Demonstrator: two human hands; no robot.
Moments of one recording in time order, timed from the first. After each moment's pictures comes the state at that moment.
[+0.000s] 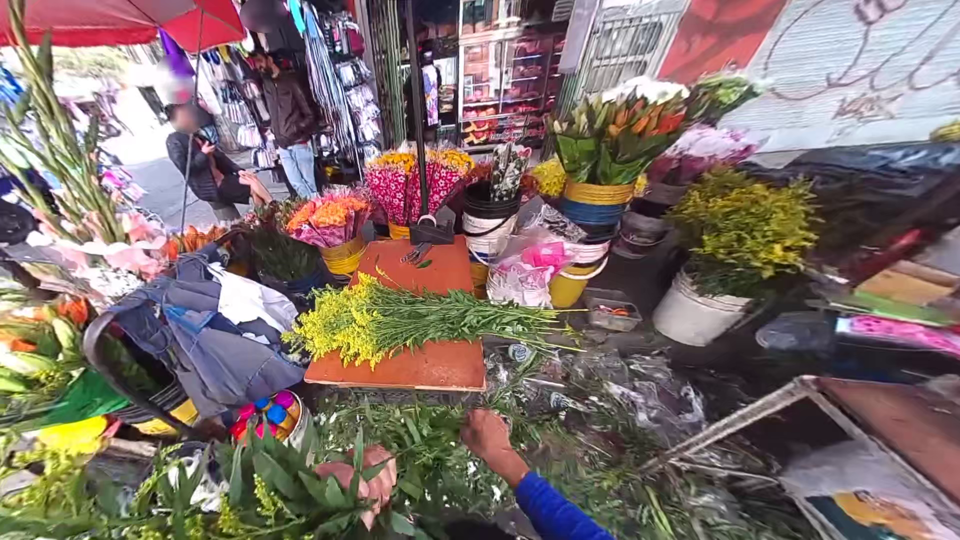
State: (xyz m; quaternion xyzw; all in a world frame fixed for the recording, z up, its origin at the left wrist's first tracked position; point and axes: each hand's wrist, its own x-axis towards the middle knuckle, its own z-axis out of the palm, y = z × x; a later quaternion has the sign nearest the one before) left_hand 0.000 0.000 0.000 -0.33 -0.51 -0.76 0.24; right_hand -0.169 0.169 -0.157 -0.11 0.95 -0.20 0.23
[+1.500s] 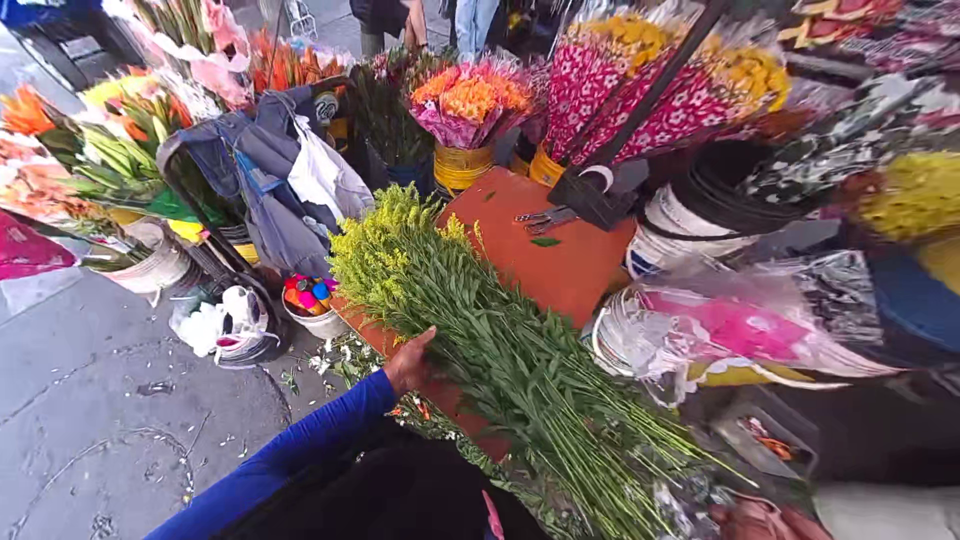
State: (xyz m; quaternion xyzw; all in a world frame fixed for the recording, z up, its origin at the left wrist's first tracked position) left_hand -0.281 -0.060 -0.141 0.43 -0.34 -0.84 0.03; right_hand -0.361 0.303 -0.083 -0.08 0.68 -0.69 -0.25
